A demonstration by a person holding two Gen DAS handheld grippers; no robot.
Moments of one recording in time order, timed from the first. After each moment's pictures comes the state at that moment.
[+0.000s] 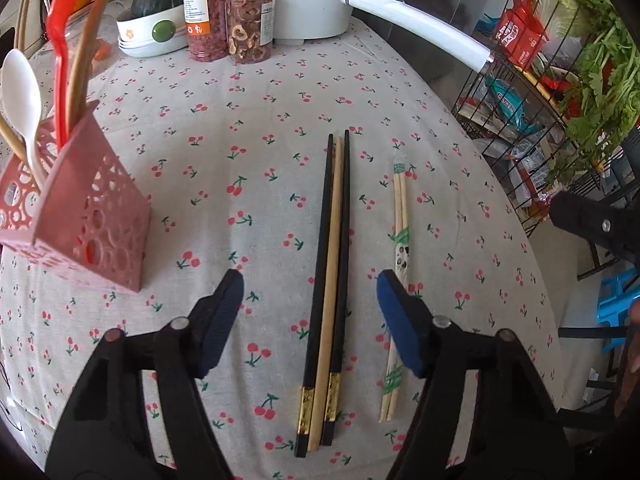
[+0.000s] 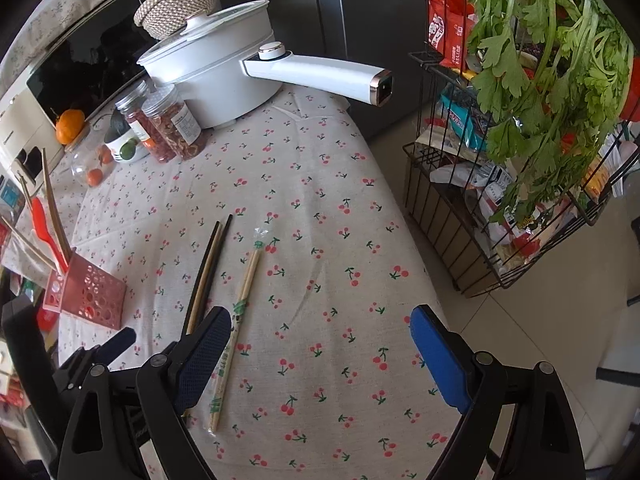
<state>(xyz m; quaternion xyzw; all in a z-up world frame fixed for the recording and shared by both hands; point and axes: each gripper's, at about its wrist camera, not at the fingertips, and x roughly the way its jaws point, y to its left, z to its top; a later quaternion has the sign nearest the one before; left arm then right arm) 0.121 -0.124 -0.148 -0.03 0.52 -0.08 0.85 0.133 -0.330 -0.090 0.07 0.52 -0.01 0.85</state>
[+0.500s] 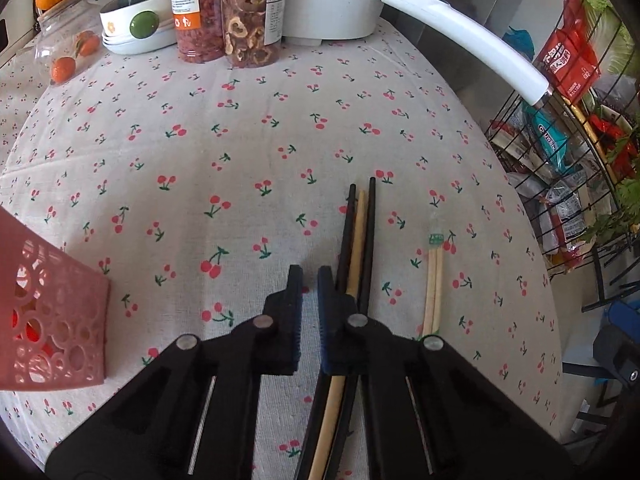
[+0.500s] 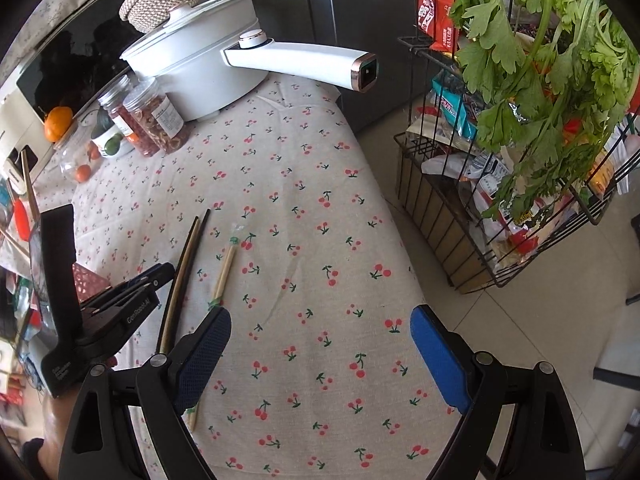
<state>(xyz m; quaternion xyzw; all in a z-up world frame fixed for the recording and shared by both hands) 0.180 -0.132 -0.170 -0.04 0.52 -0.06 0.85 0.142 -0.345 -0.103 0.07 0.53 -0.01 0.84</state>
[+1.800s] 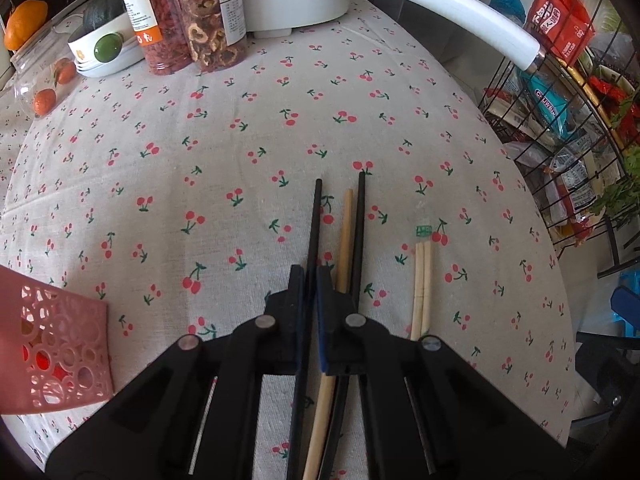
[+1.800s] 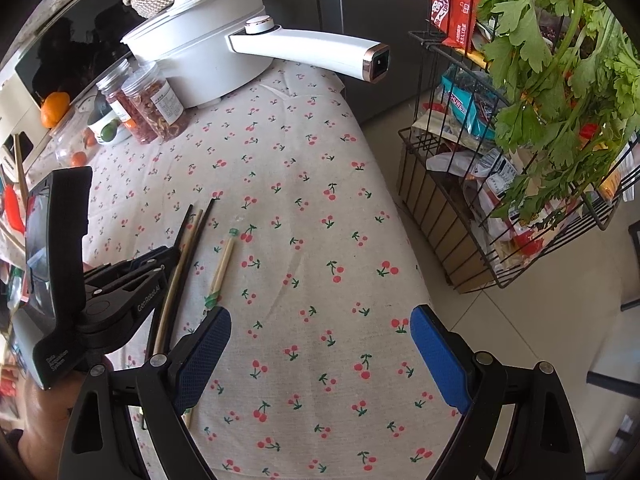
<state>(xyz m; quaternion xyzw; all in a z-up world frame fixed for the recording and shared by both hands) 0.191 -0.162 -0.171 0.01 0.55 -0.07 0.83 0.150 -0.338 -0.112 0.05 0.55 -0.01 0.84</state>
